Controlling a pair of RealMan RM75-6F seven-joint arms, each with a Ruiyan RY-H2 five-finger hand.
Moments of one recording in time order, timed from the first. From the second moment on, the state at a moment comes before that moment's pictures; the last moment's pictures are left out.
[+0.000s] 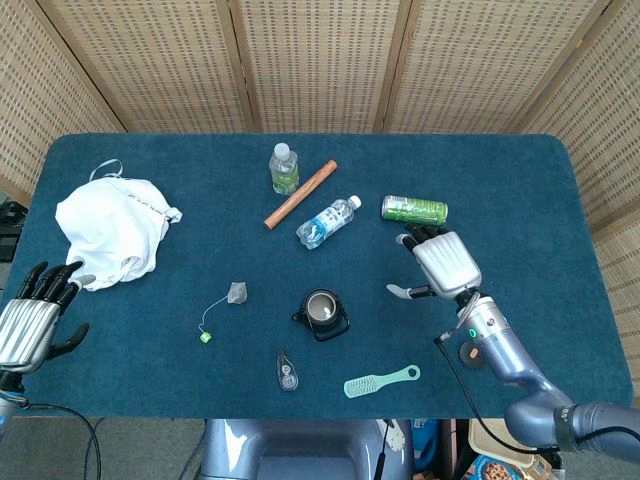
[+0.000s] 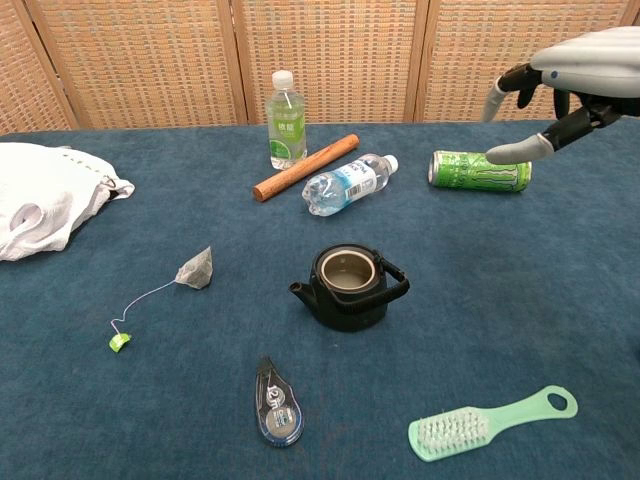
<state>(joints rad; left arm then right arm) -0.20 -1.03 -0.04 -1.70 1.54 1.37 0.12 0.81 -1.21 0.06 -1.72 -1.05 1.12 -0.49</state>
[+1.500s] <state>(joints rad) -0.50 -1.14 0.00 -1.66 1.69 1.03 0.24 0.53 -1.23 0.10 -1.71 -1.14 1.27 -0.38</state>
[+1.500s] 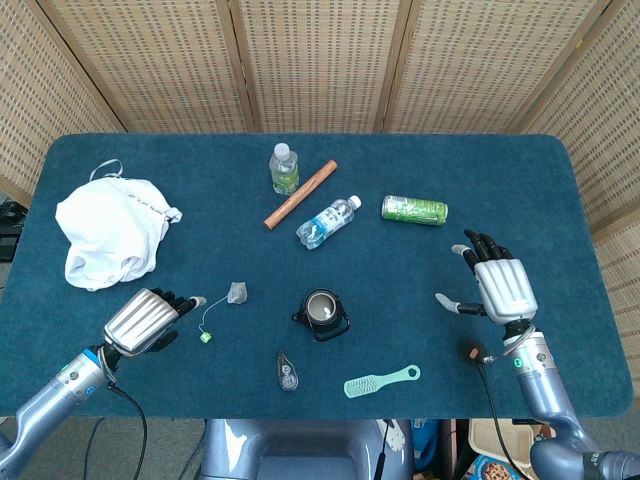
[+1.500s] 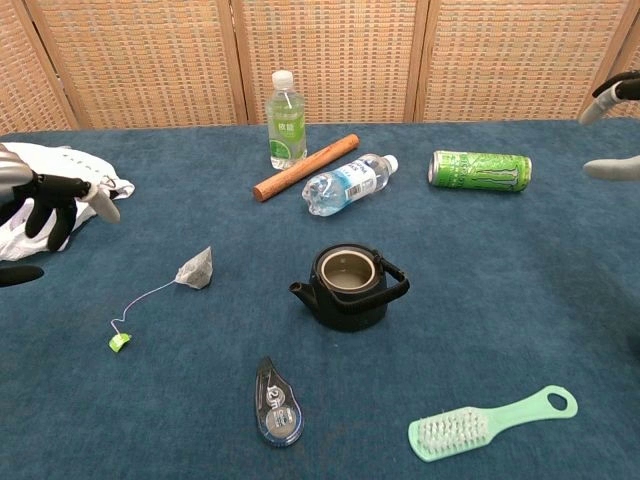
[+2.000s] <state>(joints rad) -0.53 -1.28 0.00 -1.61 1.53 0.91 0.41 0.51 -1.24 0.11 -1.68 -1.15 1.23 -0.35</state>
